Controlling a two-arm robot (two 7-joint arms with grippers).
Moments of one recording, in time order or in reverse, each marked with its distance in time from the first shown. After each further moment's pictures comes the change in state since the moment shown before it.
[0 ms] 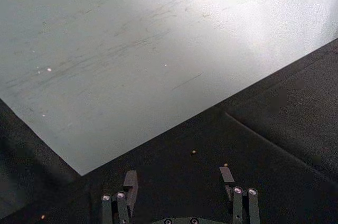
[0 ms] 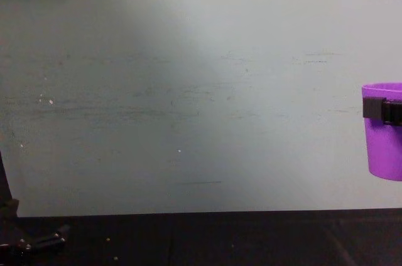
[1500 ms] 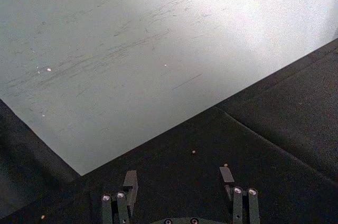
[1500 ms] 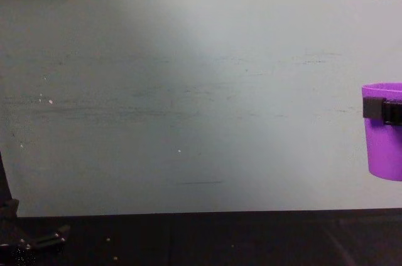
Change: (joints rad) left arm 0.000 0.000 0.000 0.000 0.000 0.000 0.000; right arm 0.000 0.000 0.000 0.000 0.000 0.000 0.000
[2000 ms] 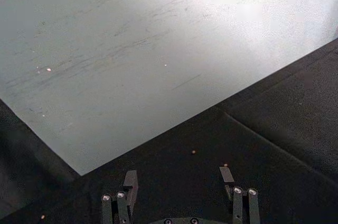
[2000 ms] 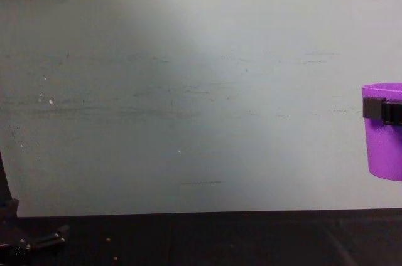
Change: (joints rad) left arm 0.000 0.000 0.000 0.000 0.000 0.000 0.000; right arm 0.000 0.000 0.000 0.000 0.000 0.000 0.000
